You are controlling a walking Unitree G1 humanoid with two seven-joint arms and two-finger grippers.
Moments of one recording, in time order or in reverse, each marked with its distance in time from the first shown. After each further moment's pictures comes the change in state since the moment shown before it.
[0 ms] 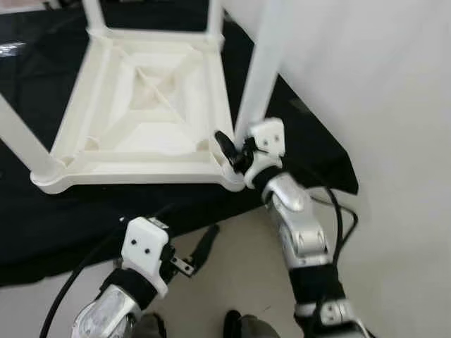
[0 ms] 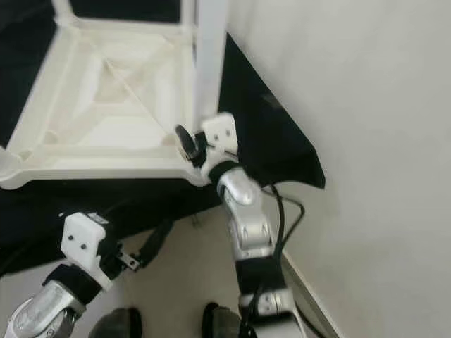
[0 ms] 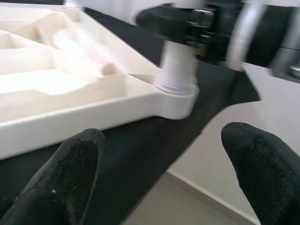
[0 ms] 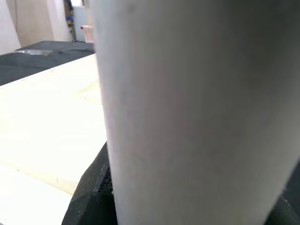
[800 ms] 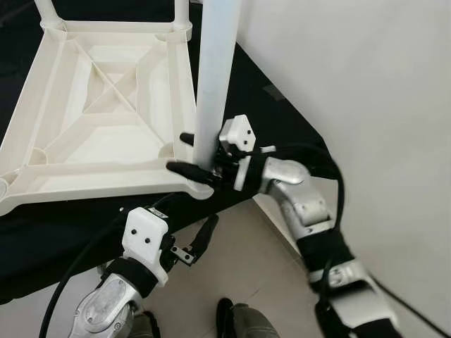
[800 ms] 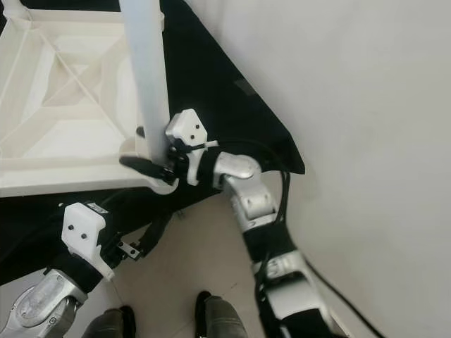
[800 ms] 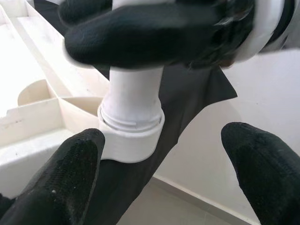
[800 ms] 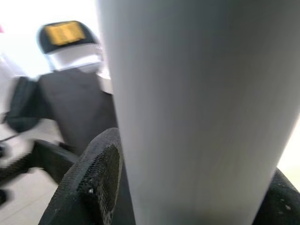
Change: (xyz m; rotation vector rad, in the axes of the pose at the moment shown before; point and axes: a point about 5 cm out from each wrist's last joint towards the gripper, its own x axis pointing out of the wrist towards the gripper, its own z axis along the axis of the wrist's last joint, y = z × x) left arm 0.008 0.000 0.004 0.000 -0.027 -0.003; right arm 0.026 0.021 0.041 -0.077 -0.066 1.020
